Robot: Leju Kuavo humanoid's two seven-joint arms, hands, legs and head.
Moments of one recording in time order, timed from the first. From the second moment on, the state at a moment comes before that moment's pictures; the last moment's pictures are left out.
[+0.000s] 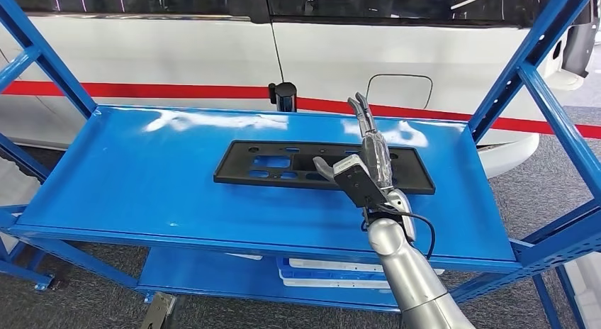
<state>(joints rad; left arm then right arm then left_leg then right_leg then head) -0.21 -0.04 -0.07 -0.22 -0.06 0.12 -0.53 -0.46 0.08 0.40 -1.28 0.53 -0.24 -0.27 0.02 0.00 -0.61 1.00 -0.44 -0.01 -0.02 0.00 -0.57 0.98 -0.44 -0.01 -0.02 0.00</state>
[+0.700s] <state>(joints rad) -0.21 -0.02 -0.08 -0.21 -0.05 0.14 -0.46 -0.45 0.09 0.47 -1.25 0.60 -0.18 -0.26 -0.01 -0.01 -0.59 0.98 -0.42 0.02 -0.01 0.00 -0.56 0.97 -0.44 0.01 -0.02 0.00</state>
